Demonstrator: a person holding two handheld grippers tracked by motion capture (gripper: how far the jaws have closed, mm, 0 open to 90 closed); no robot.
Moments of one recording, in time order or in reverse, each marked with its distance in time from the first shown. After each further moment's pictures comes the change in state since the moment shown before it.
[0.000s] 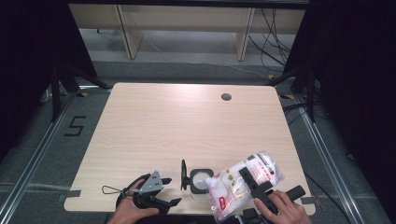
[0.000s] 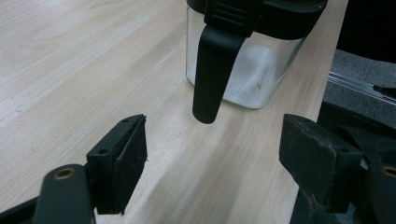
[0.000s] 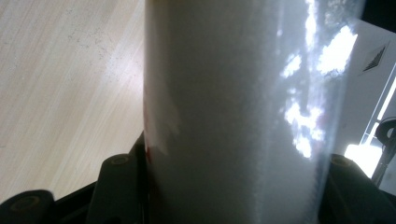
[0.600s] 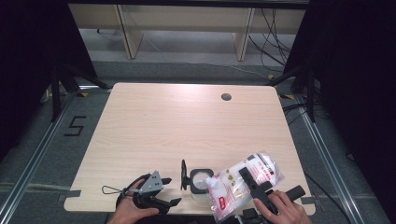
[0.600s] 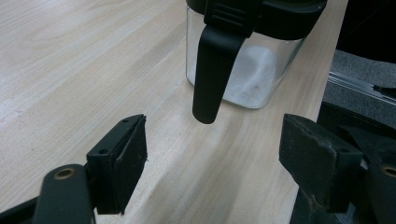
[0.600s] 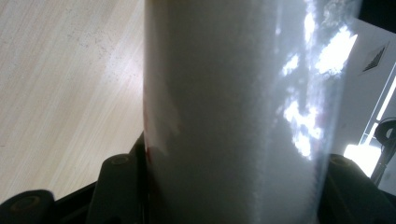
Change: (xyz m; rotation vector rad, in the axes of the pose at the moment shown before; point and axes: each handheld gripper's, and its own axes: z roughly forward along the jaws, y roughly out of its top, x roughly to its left) left arm 0.001 0.000 0.000 0.001 0.003 0.021; right arm 0.000 0.000 0.000 0.007 0.005 0.000
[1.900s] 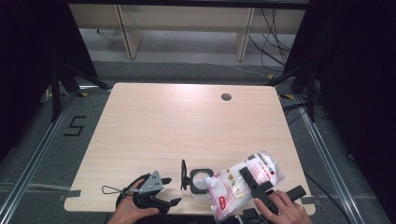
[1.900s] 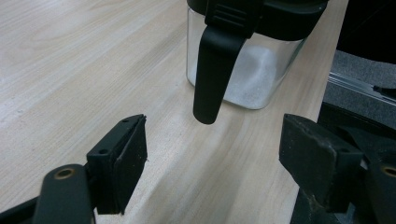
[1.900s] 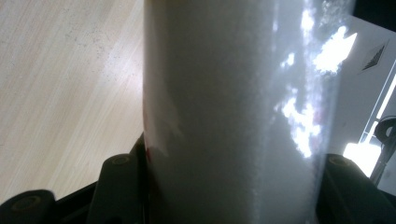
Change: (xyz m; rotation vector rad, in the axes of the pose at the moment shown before) left arm -0.001 0.000 0.000 0.003 0.001 -0.018; right arm -0.003 -0.001 0.000 -0.007 -0.009 -0.004
